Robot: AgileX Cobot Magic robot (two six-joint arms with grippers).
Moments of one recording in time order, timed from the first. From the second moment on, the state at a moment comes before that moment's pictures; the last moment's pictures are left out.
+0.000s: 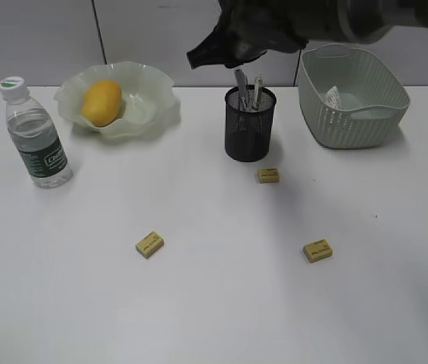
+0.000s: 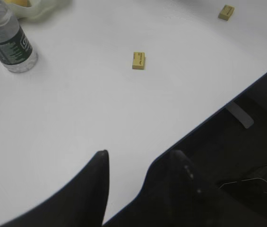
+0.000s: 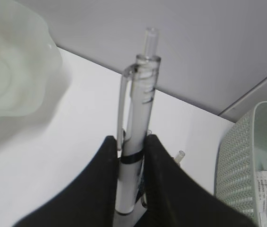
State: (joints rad) left arm -0.66 0.19 -0.53 0.01 1.07 -0.01; right arm 0.65 2.13 -1.69 -0.90 0.45 0.81
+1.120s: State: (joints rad) left arm -0.66 0.19 -0.53 0.01 1.07 -0.01; right arm 0.59 2.21 -1.69 -0.96 0.33 0.84
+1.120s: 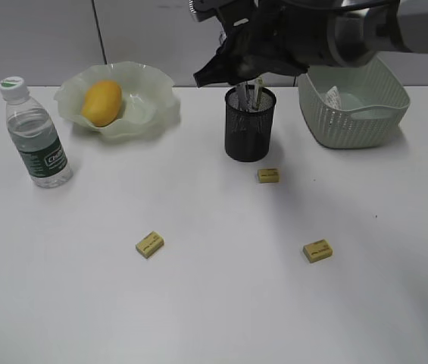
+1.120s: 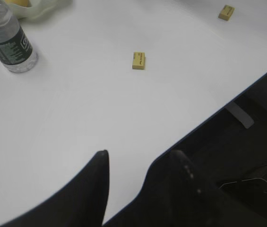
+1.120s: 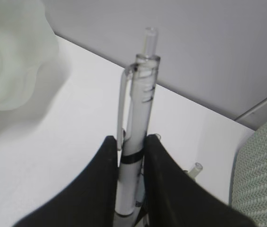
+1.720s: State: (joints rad) left arm -0.66 0.19 -0.53 0.01 1.07 -0.01; right arm 0.59 2.18 -1.69 -0.82 0.43 0.72
